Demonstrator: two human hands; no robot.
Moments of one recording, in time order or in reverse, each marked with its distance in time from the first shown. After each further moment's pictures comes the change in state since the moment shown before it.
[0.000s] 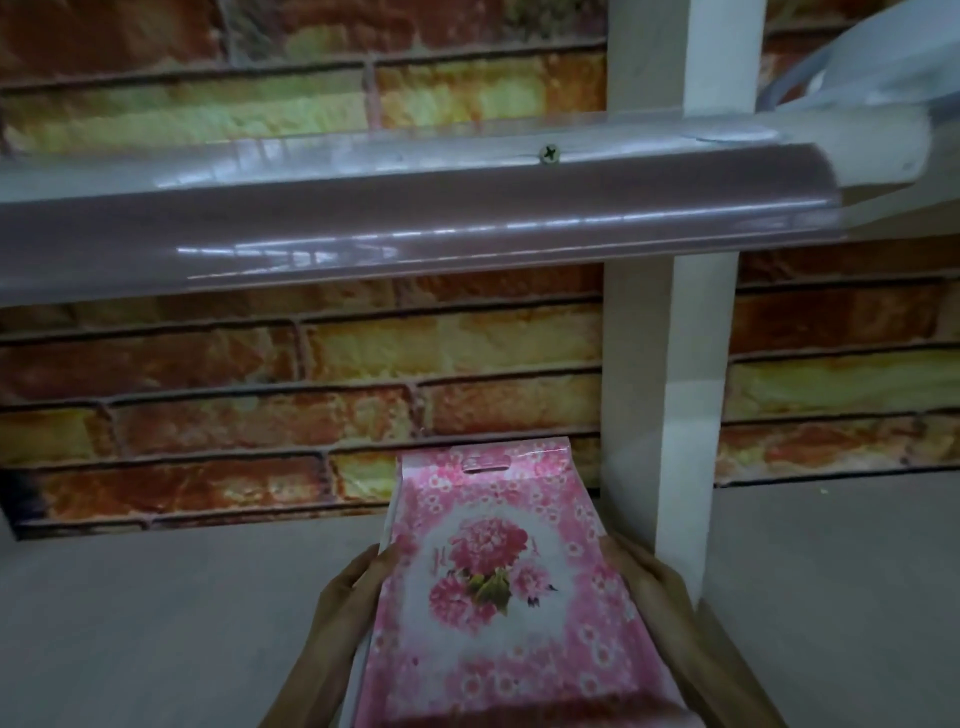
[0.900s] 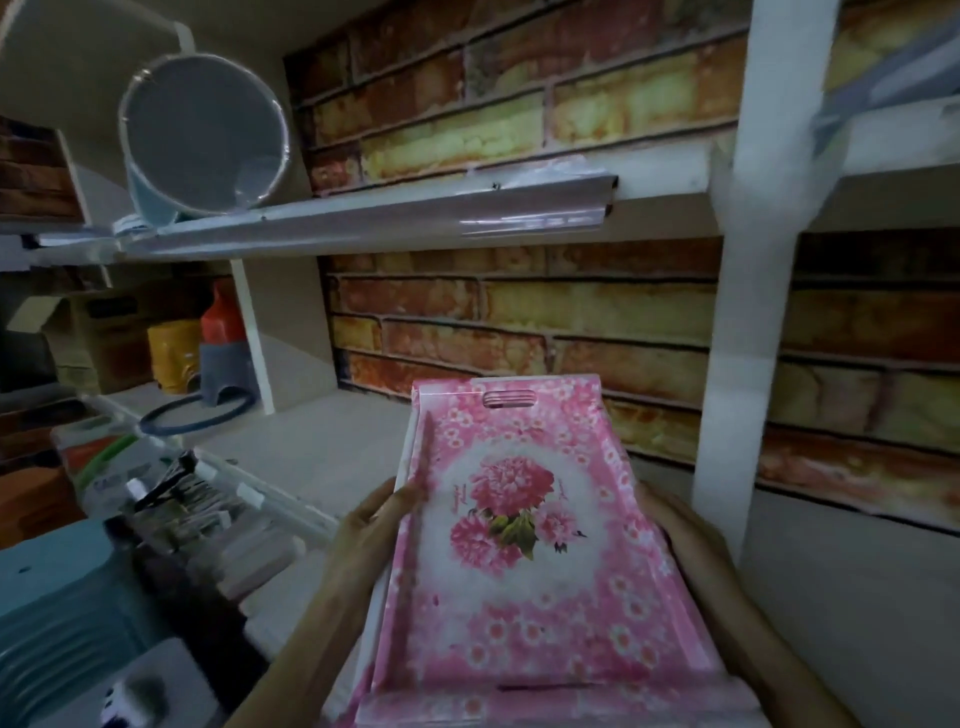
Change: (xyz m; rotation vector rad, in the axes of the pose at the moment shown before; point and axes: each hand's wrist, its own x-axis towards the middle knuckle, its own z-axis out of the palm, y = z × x) left_hand -0.251 0.014 0.060 -0.035 0.484 0.202; right_hand -0.065 -0.054 -0.077 -0.071 -0.594 -0.116
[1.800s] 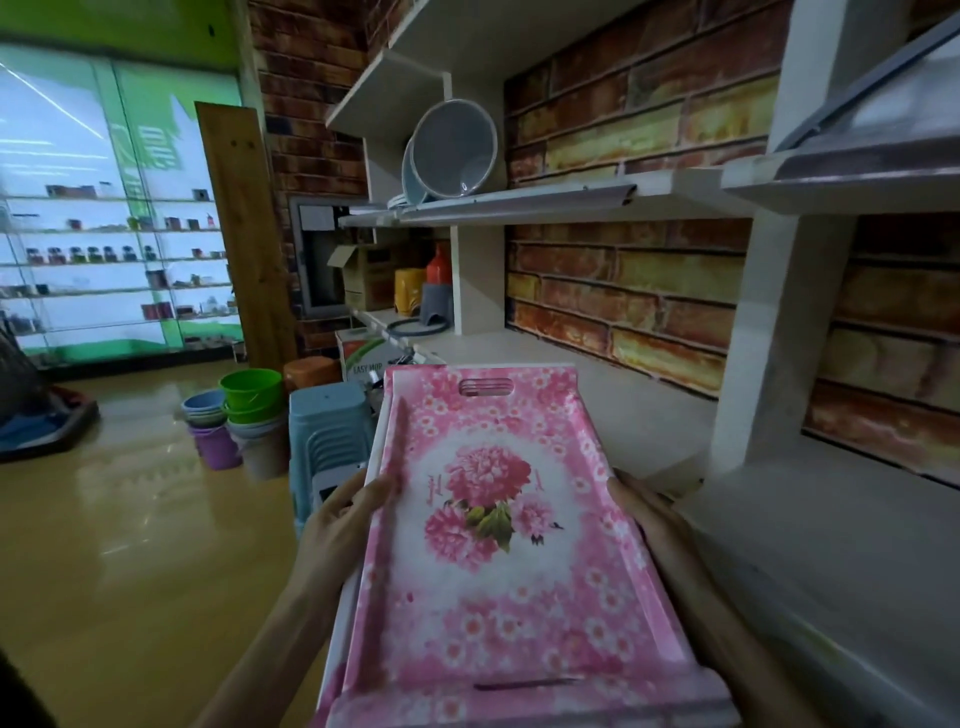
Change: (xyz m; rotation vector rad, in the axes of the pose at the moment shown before) left_hand -0.428 0.019 0.000 0.068 0.504 0.068; right_hand -0.274 -0.051 -0.095 0.104 -0.593 0.058
